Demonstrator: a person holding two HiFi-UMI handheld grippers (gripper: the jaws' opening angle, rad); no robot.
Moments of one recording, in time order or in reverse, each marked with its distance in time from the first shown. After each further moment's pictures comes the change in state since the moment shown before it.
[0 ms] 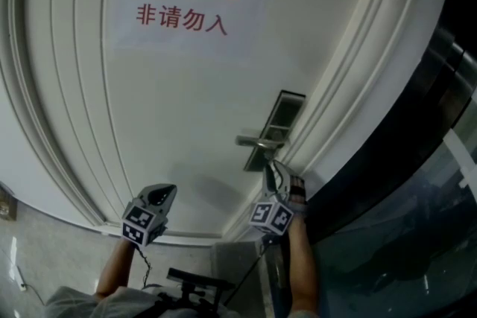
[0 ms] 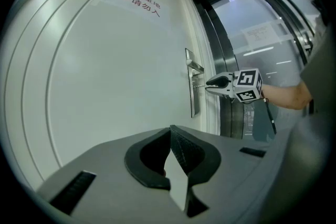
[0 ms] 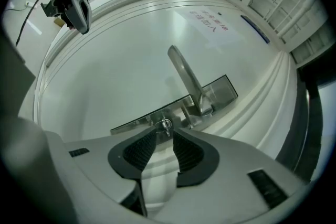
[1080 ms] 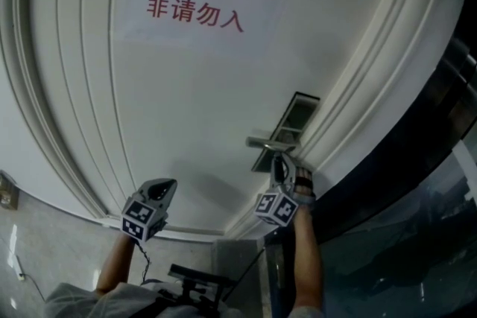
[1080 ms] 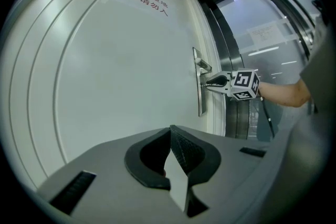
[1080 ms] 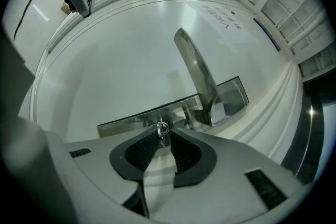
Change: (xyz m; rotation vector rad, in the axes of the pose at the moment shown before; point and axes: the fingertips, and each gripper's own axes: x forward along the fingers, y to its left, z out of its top) left arm -0.002 0.021 -0.004 -0.030 0.005 0.043; right arm 0.034 -0.006 0.003 -0.118 0.025 -0.006
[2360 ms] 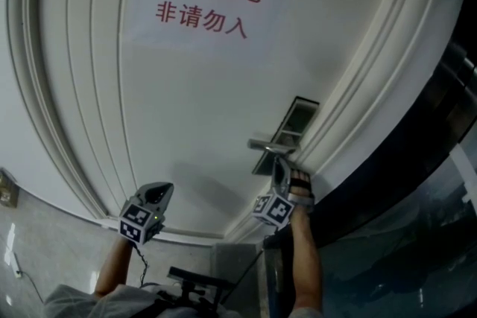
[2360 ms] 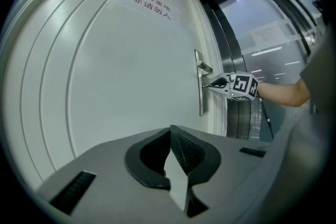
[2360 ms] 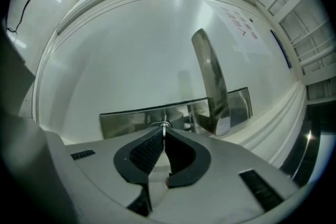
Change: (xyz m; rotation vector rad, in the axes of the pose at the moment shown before) left arm -0.020 0.004 -0.006 -0.011 0.000 0.036; right arm 0.001 0.006 -0.002 -0.190 0.065 -0.011
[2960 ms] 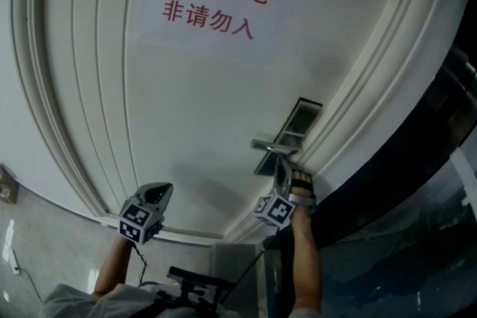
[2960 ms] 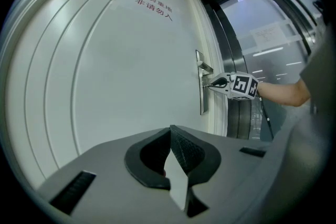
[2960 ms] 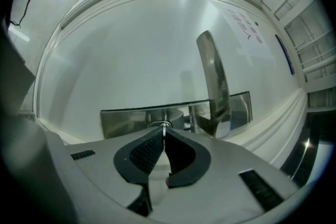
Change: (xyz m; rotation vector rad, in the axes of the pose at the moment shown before) left arm -0.007 0.003 -0.004 -0.009 0.000 0.009; right arm -0.002 -0.001 0.001 -0.050 0.013 -0.002
